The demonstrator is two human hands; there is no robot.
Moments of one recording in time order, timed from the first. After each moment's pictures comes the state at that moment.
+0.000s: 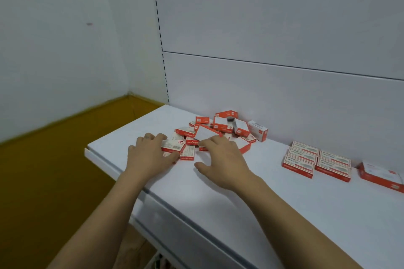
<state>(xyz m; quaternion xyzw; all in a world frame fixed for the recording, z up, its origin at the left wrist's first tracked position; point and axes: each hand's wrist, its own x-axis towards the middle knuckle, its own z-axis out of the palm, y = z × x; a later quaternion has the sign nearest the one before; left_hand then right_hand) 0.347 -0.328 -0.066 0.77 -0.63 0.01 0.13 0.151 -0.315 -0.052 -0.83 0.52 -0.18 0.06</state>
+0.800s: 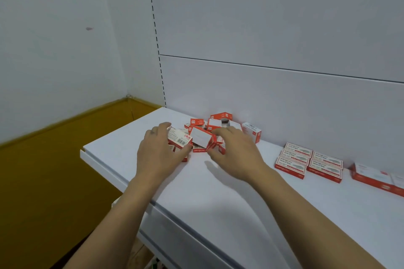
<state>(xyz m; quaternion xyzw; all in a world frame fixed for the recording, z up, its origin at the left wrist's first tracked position) 0.298 -0.313 -0.055 0.71 -0.61 0.03 0.36 0.109 -0.317 -0.030 -0.81 0.54 -0.25 0.05</state>
